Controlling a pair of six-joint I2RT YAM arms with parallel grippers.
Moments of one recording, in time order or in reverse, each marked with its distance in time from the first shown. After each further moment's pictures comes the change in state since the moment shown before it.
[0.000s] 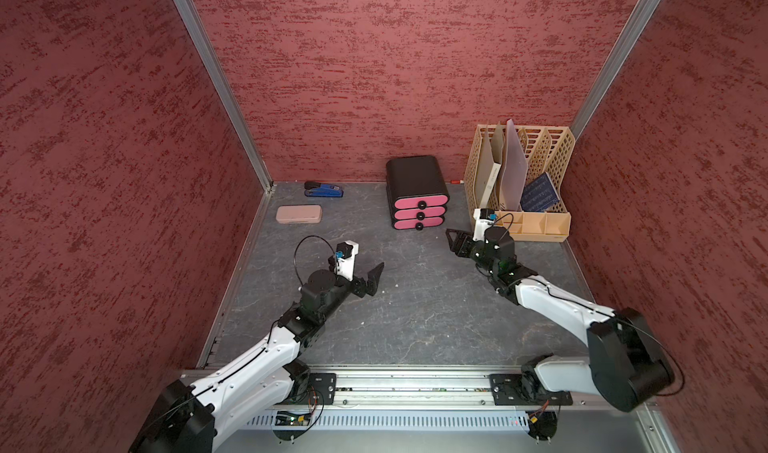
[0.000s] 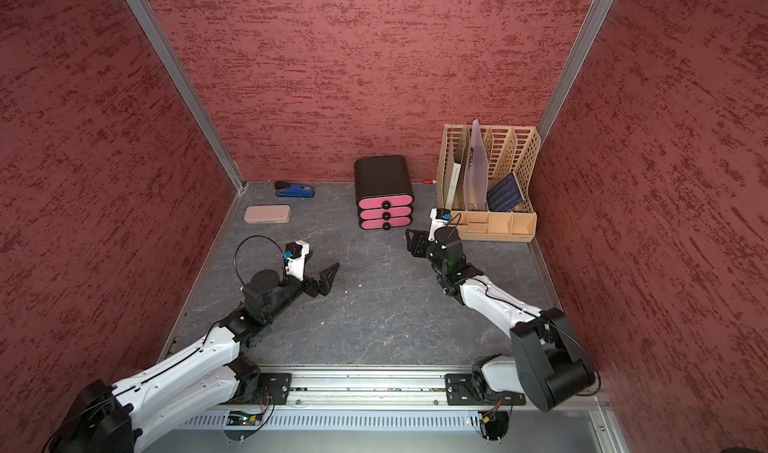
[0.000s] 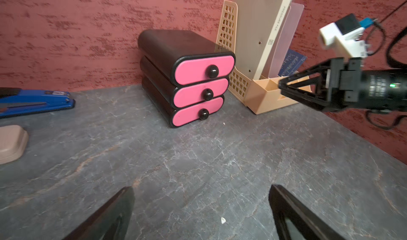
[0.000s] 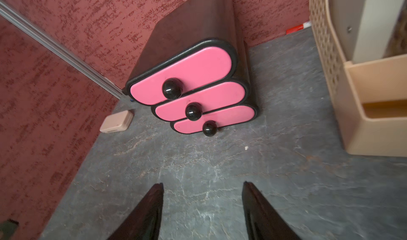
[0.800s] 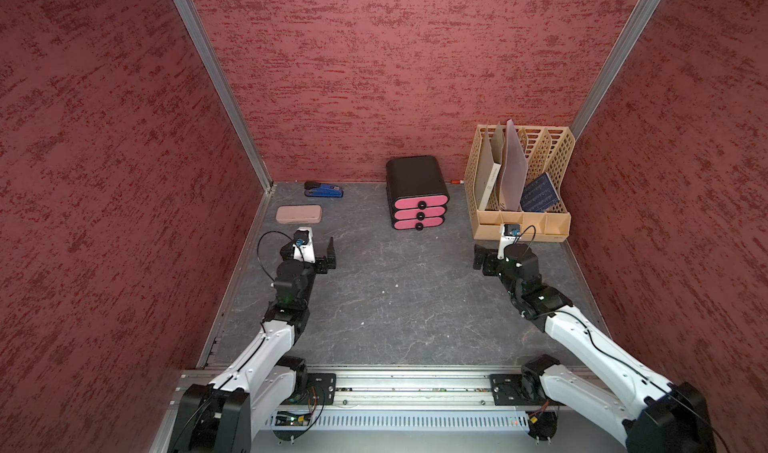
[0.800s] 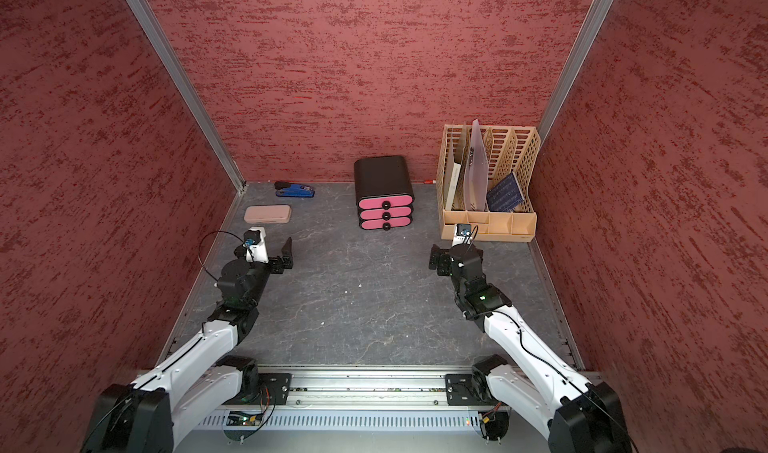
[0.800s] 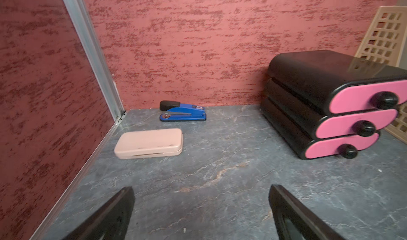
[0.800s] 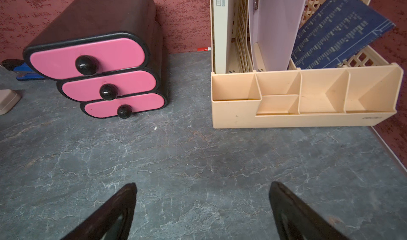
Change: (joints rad) left arm 0.507 0.126 -0.030 0.200 -0.010 0.161; right arm -0.005 -0.326 -0.092 -0.354 0.358 -0.253
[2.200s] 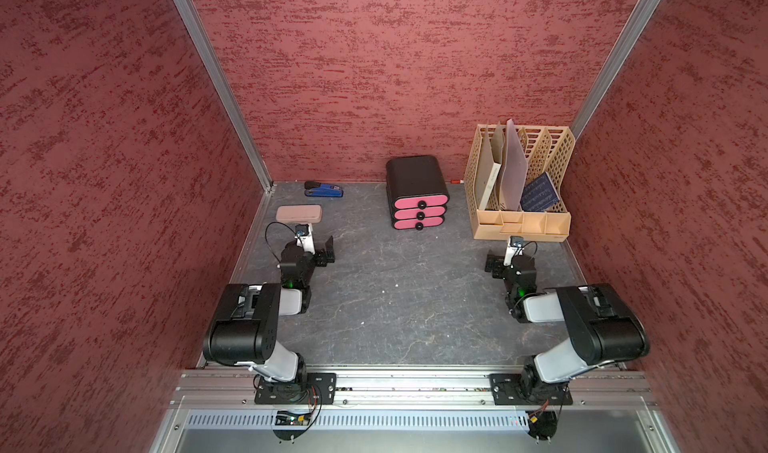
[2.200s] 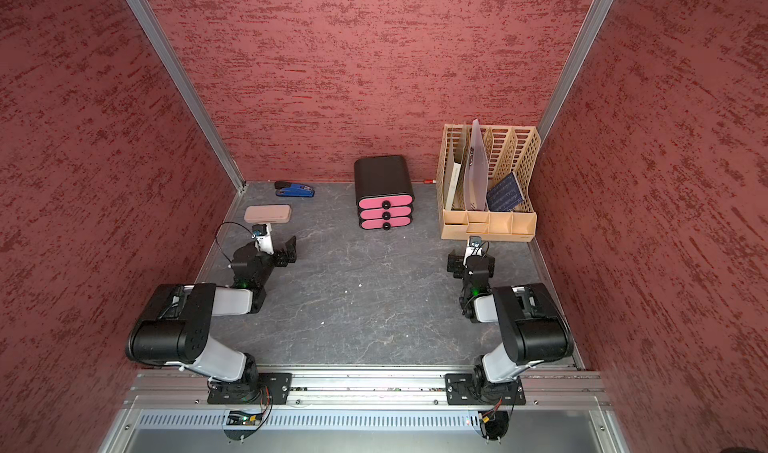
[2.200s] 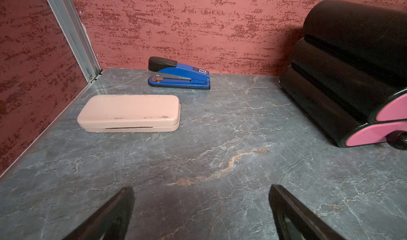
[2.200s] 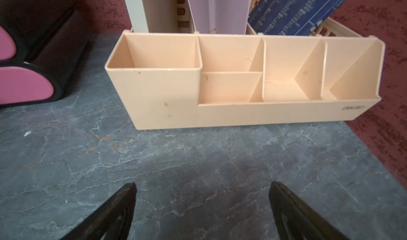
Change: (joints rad) left arm 0.086 0.570 0.086 0.351 0.140 -0.050; right arm -0.315 0.608 -0.268 0.990 -0.097 -0.212
